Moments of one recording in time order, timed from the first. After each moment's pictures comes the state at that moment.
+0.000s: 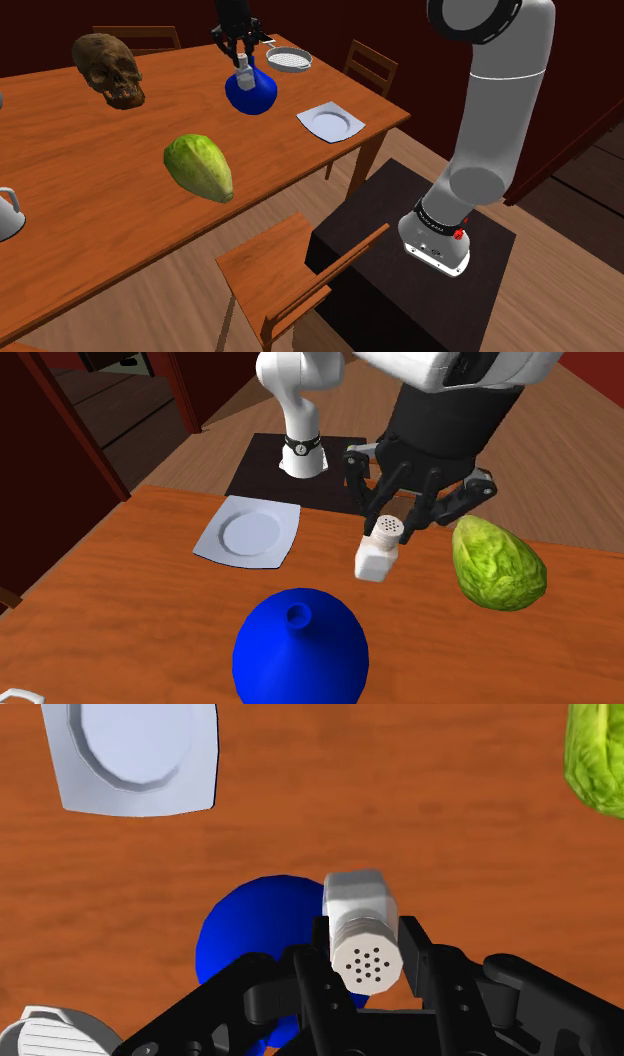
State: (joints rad) arm 0.09 0.40 0.29 -1.31 -0.21 1.63 0.50
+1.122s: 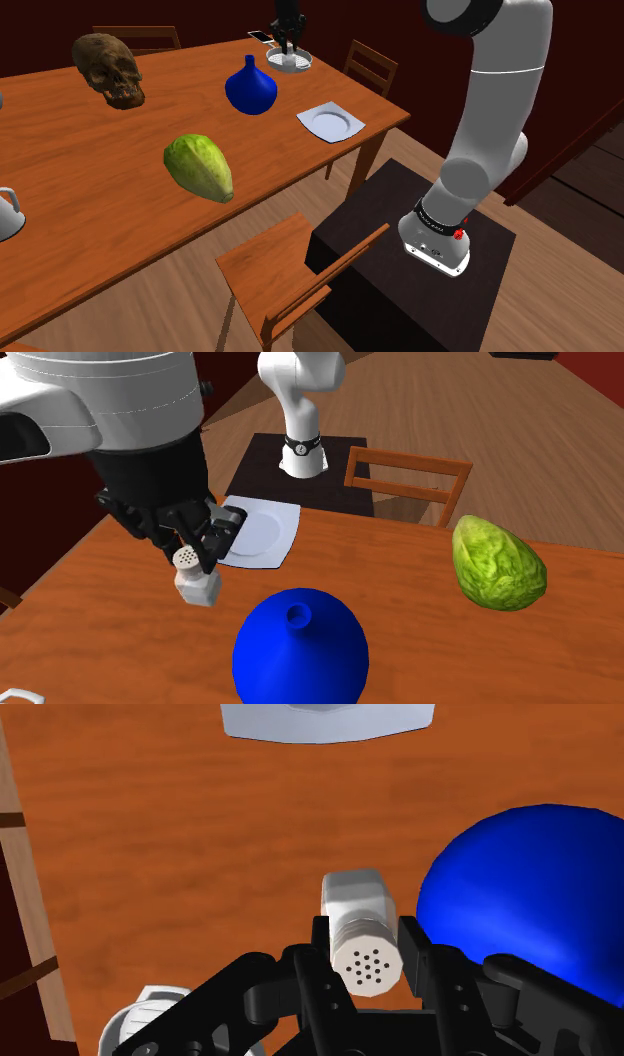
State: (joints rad) arm -0.16 0.42 0.18 -1.34 -0.19 1.74 0.16
